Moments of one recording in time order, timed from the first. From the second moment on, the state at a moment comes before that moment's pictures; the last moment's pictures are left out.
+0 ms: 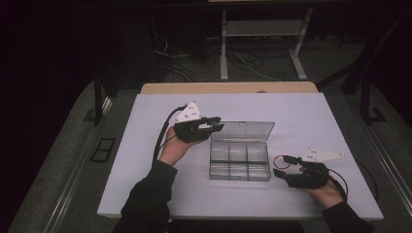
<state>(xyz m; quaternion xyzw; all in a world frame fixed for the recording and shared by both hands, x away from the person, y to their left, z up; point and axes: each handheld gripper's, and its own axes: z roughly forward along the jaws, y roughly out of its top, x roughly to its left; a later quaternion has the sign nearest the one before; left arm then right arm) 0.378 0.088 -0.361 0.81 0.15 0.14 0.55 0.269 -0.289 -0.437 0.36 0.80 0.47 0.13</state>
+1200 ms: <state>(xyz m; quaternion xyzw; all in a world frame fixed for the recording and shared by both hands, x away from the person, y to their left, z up) 0.415 0.085 -0.361 0.80 0.18 0.12 0.56 0.260 -0.296 -0.442 0.38 0.78 0.47 0.14</state>
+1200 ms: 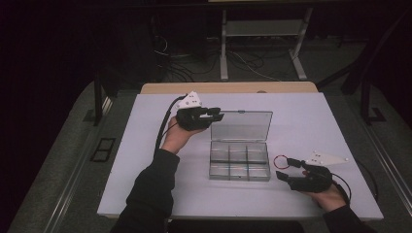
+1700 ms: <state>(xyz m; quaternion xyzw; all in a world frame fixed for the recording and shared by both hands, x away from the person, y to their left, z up) 0.429 0.083 -0.363 0.81 0.19 0.12 0.55 0.260 -0.295 -0.442 0.38 0.78 0.47 0.14</state>
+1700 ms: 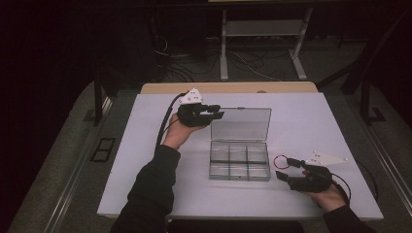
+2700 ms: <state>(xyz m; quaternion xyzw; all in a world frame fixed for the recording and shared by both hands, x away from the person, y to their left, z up) 0.453 0.081 -0.366 0.81 0.21 0.11 0.54 0.260 -0.295 -0.442 0.38 0.78 0.47 0.14</state>
